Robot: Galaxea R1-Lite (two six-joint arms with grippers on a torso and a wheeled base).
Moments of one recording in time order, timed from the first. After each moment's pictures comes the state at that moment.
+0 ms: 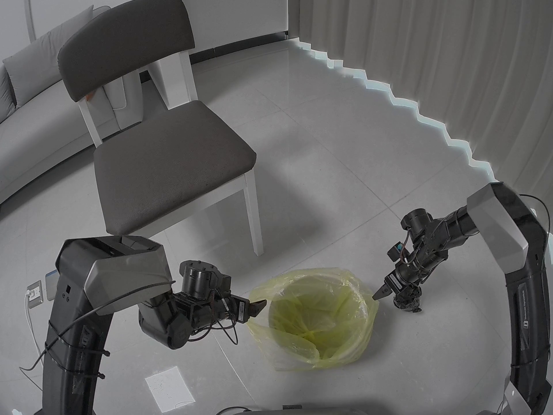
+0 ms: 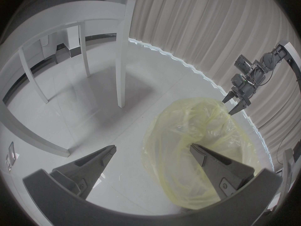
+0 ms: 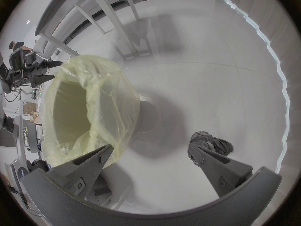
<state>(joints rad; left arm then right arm) -0.41 2.52 -0.91 -1.01 -0.15 -0.08 0.12 2.56 -1.61 0.27 0.22 -0.43</state>
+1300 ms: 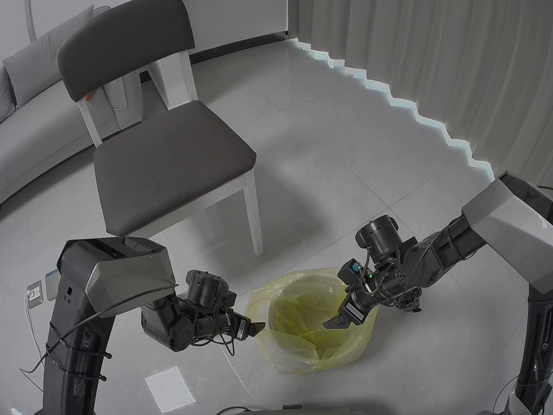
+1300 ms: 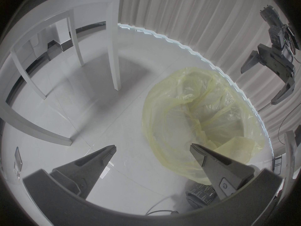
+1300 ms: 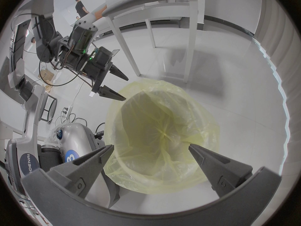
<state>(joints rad) -0.43 2.52 -0.89 -0.85 -0.15 0.02 0.48 2.25 -1.18 -0.04 0.22 -0.42</state>
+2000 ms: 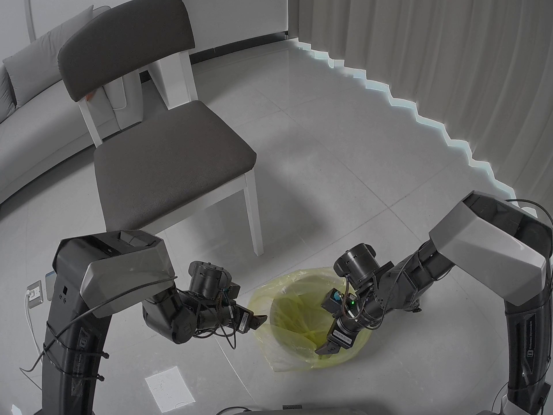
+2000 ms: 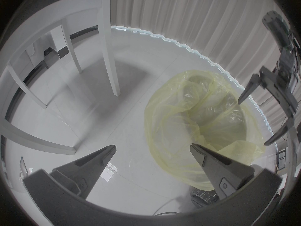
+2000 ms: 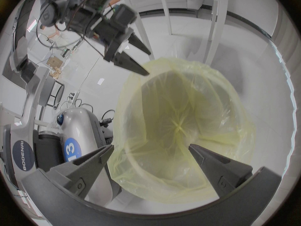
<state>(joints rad) -0.43 2.49 -0.96 -0.76 -0.13 0.07 0.55 2.37 -1.20 -0.02 0.22 -0.48</state>
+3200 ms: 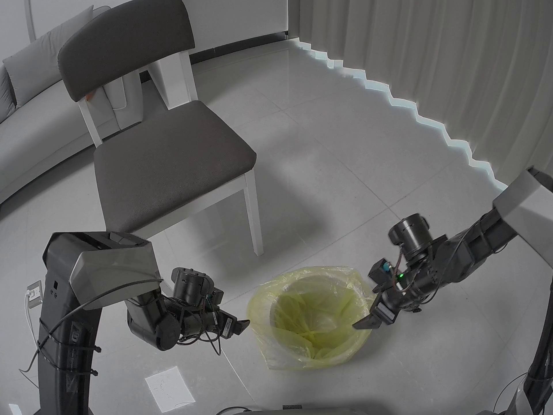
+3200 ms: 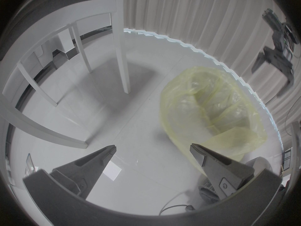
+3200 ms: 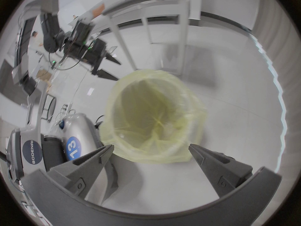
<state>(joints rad) -0.39 2.46 -0.81 -0.88 -0.09 0.11 0.39 2.15 -1.03 -0.03 0.23 -0.50</state>
